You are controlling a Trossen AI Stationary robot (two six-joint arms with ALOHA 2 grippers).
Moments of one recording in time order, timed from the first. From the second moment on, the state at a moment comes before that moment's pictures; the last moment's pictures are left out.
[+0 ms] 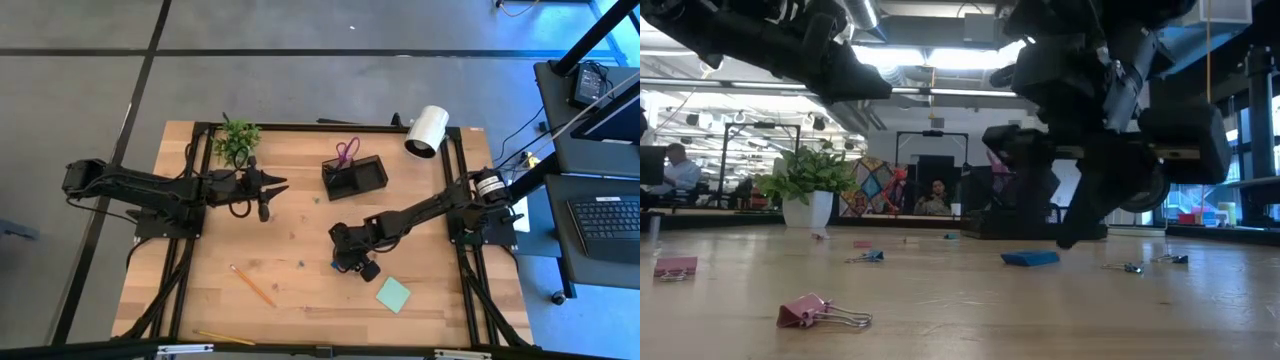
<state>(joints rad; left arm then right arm) 0.05 0.97 0.38 0.38 -0.30 -0.02 0.24 1.87 1.04 -0.19 -0.13 -0.46</state>
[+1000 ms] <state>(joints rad) 0.05 0.97 0.38 0.34 -0.30 -0.04 0.24 1.93 1.07 -0.21 -0.13 -0.31</state>
